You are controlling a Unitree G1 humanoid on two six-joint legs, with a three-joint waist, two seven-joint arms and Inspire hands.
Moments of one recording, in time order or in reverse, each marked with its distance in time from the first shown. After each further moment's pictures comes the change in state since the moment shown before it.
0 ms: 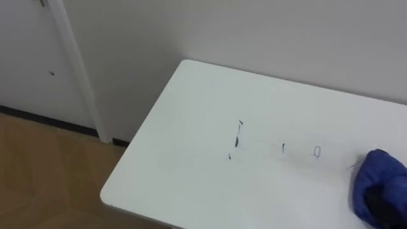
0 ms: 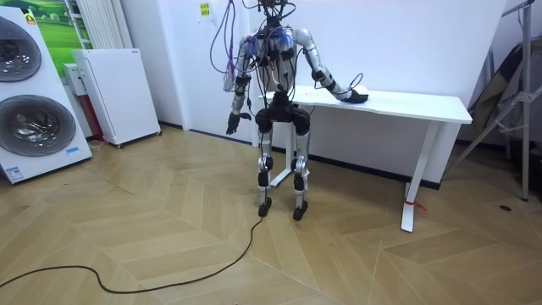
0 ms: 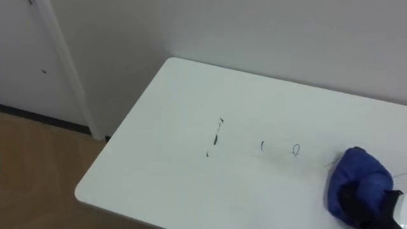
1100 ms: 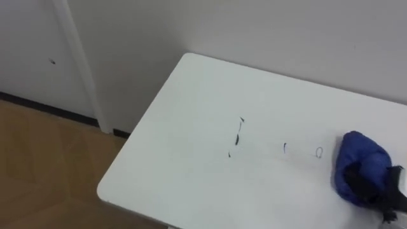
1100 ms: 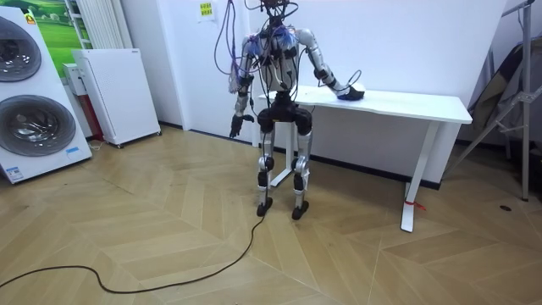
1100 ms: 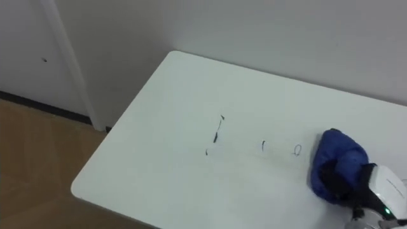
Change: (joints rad) left arm -0.006 -0.002 -0.018 0.036 -0.064 -0.003 0.030; right arm -0.134 0.006 0.007 0.046 0.033 0.060 0.051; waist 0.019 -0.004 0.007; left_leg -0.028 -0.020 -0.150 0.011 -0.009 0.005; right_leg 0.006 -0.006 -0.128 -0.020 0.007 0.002
